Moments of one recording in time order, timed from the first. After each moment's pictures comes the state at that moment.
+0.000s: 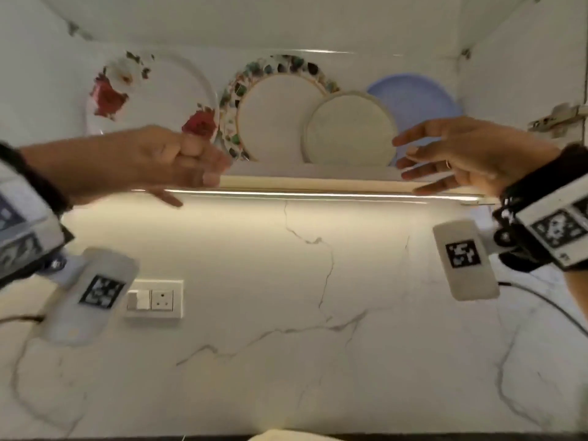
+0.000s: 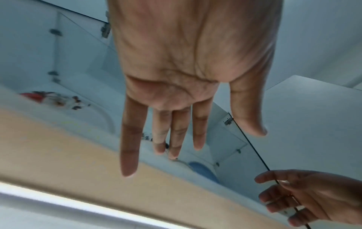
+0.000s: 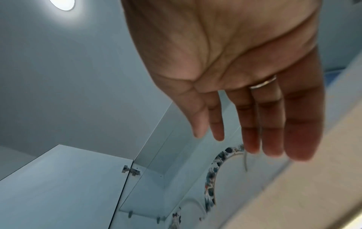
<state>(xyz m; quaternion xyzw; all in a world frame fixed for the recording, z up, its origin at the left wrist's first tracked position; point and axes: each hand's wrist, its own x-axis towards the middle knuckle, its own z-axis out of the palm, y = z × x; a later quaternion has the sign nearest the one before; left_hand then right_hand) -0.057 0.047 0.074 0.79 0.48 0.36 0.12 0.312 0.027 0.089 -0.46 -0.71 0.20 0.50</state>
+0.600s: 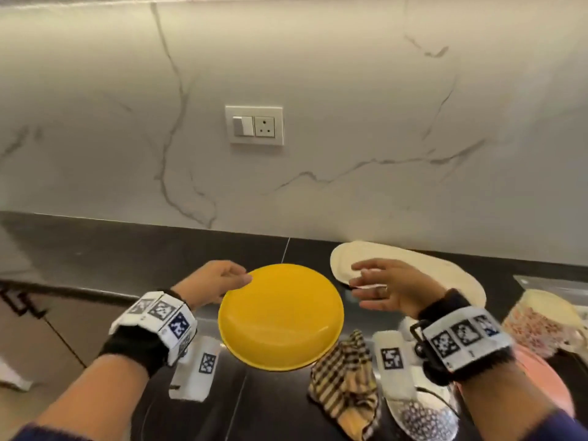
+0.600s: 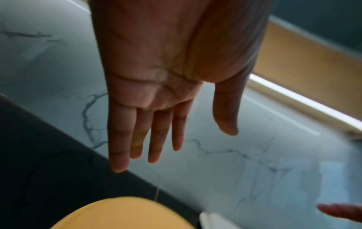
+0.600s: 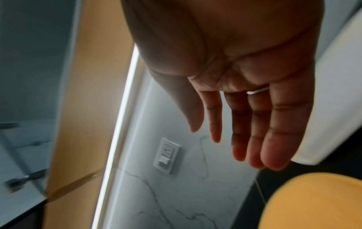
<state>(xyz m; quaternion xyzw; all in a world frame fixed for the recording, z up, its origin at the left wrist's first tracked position) -0.152 -0.046 -0.292 0.53 0.71 0.25 0.39 0.142 0.018 -0.279 -0.51 -0.51 0.64 0.25</state>
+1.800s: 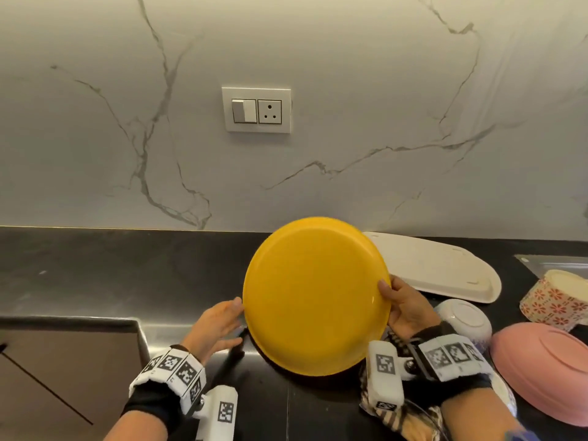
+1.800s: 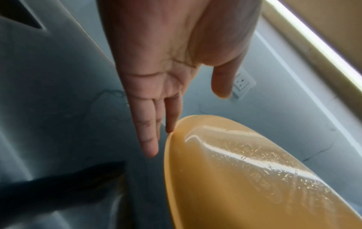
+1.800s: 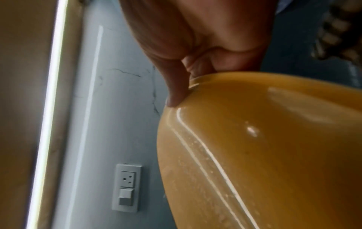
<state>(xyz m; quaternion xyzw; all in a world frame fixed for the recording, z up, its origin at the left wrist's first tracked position) -0.227 -0.029 -0.391 0.32 0.61 0.43 0.58 0.078 0.029 -0.365 -0.49 -0.32 0.65 0.48</state>
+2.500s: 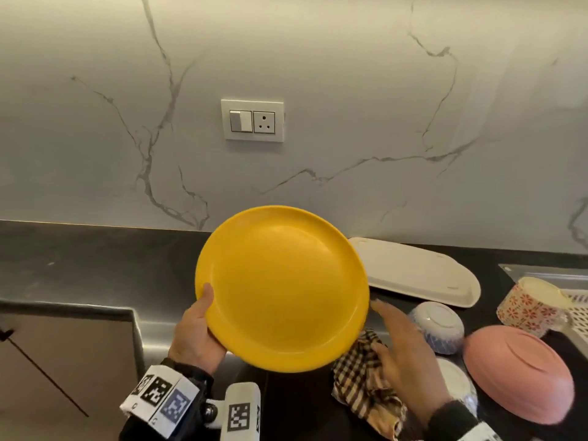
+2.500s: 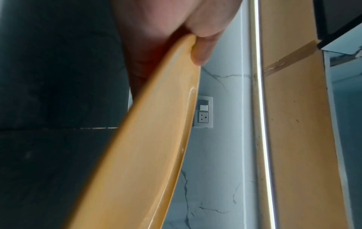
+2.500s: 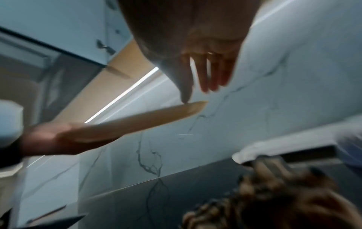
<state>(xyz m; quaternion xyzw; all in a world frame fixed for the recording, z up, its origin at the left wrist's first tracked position) -0.169 -0.078 -0.346 0.16 0.36 0.69 0.61 0.113 -0.062 -0.371 -0.54 -0.78 0.12 0.29</state>
